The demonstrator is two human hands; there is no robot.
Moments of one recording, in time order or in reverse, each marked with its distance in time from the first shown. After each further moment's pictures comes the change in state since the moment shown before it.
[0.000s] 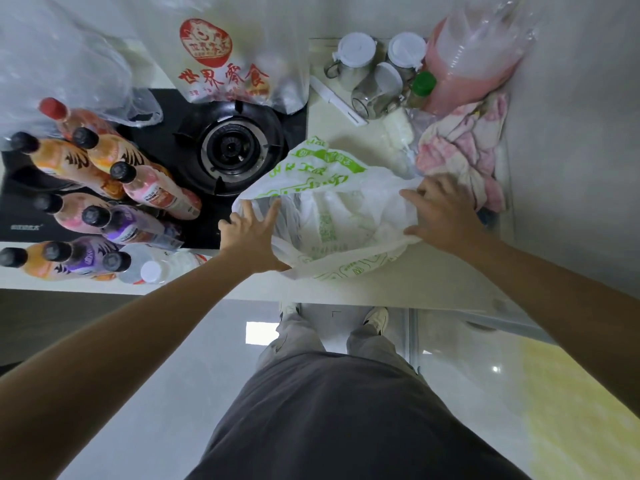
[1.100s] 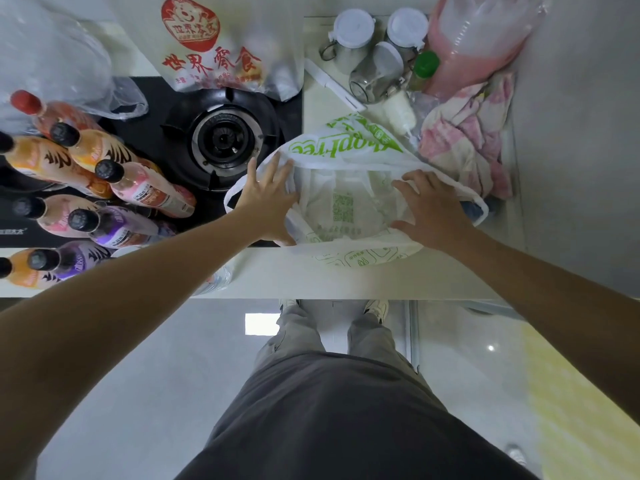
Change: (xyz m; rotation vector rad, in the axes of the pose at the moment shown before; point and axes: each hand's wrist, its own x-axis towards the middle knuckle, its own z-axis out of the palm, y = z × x) left_hand 0.065 0.001 -0.011 0.236 0.157 0.344; right_hand 0.007 -0.024 0.018 0.089 -0.077 0.024
